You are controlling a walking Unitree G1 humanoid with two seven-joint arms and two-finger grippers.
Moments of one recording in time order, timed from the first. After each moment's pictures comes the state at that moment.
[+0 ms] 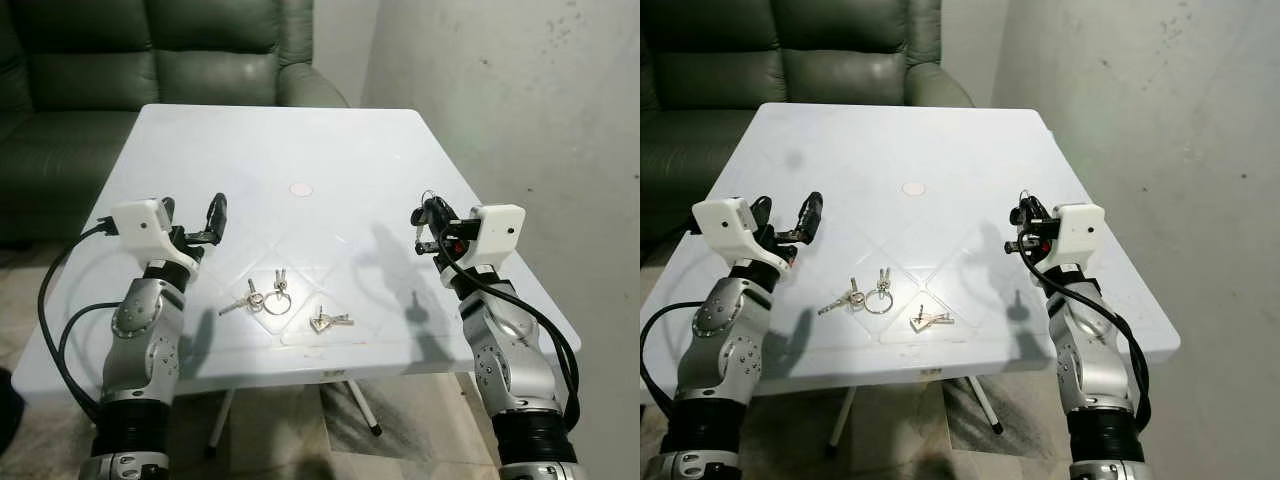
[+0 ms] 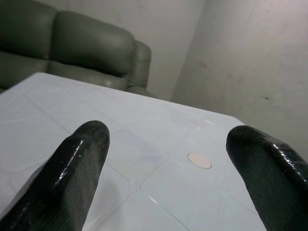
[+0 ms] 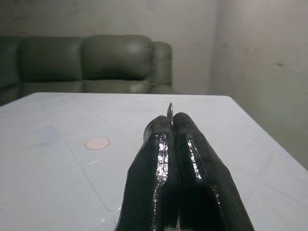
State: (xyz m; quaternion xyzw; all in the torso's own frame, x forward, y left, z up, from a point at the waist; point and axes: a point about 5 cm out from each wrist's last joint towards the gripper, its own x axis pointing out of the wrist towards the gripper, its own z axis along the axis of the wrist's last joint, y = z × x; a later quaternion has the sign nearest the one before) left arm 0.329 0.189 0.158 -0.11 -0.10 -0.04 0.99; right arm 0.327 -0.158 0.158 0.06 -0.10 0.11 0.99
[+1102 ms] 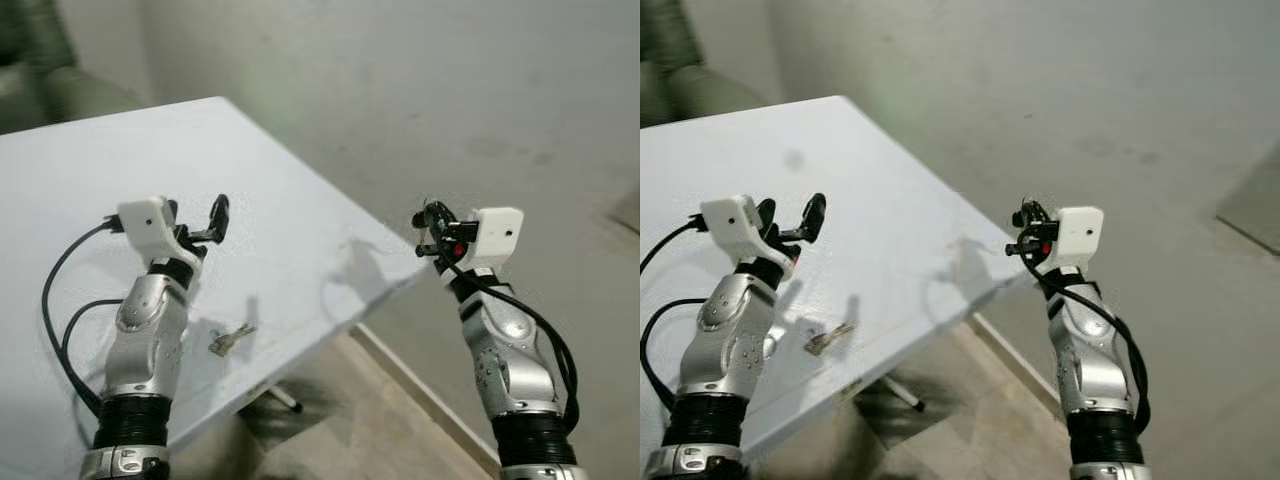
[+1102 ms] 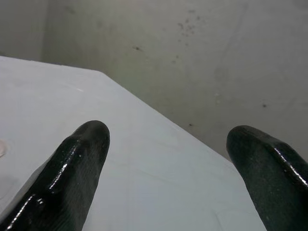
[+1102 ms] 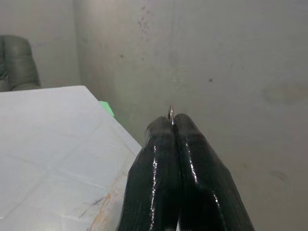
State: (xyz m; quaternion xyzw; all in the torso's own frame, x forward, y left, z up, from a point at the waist) left arm 0.332 0.198 0.157 -0.11 -0.08 -0.02 0.99; right arm 0.327 -0.146 0.156 0.06 -0.09 0.11 0.99
